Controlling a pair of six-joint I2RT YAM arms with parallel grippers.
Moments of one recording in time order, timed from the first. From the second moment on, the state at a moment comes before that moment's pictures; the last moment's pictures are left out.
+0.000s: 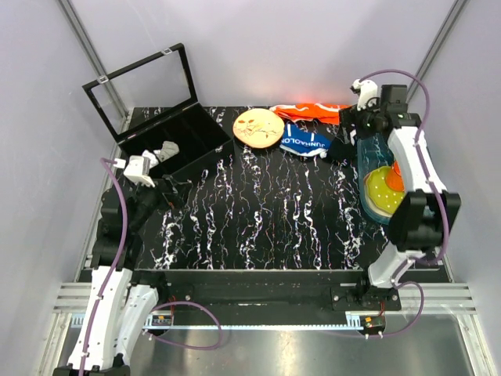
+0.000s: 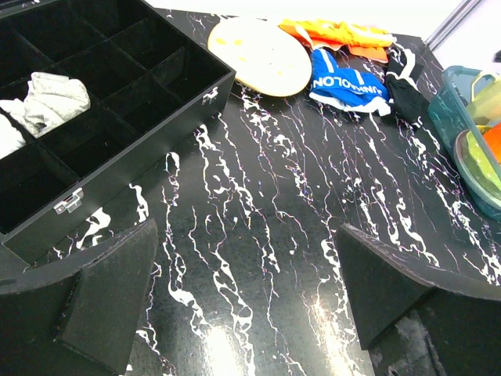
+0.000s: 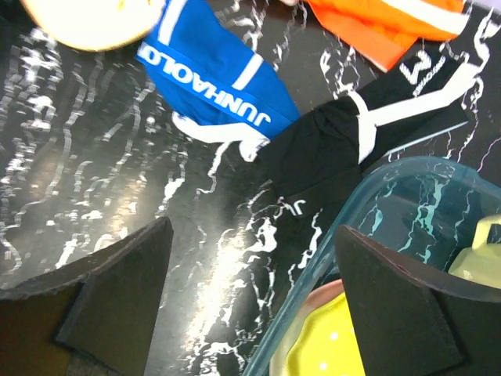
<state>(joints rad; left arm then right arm) -0.07 0.55 0.67 -0.33 0.31 -0.26 -0.05 1.64 1.57 -0.61 -0.38 -0.29</state>
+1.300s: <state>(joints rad) -0.07 0.67 0.67 -0.35 0.32 -0.26 0.19 2.64 2.52 -1.04 -0.08 -0.50</state>
